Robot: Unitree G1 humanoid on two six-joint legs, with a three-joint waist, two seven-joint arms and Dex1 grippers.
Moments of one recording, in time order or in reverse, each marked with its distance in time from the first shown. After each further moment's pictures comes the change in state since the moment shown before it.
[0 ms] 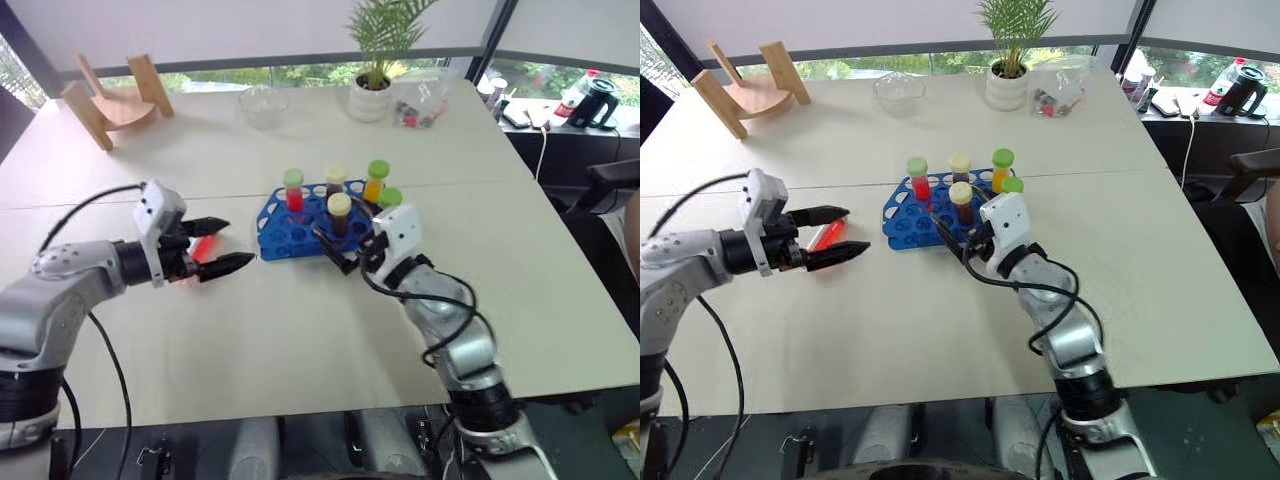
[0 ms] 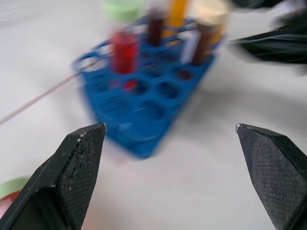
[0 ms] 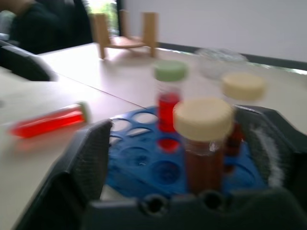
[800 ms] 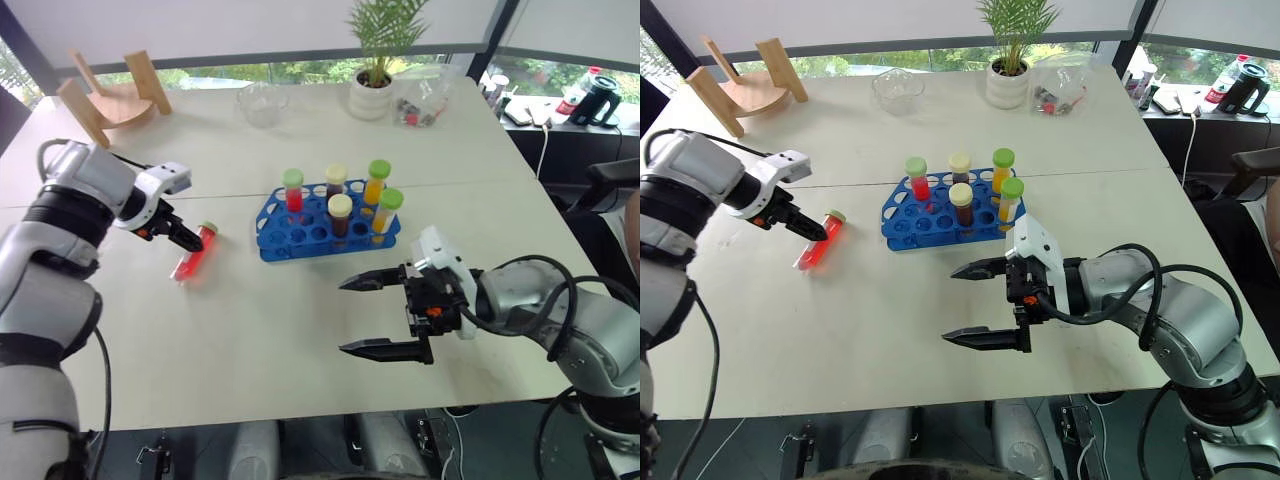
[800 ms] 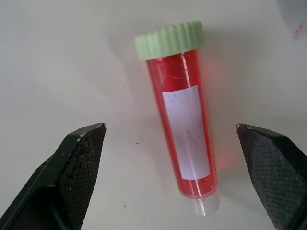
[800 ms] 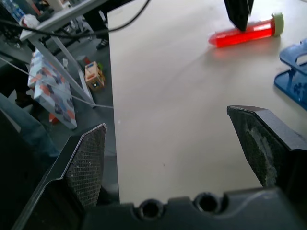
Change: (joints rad) left arm -0.863 -0.184 -0.861 1.097 0.615 0.154 -0.487; right arm -0.079 -0.387 -0.094 -0.164 0.575 0.400 0.389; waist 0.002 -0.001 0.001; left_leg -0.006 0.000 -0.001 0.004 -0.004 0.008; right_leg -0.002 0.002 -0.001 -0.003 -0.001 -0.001
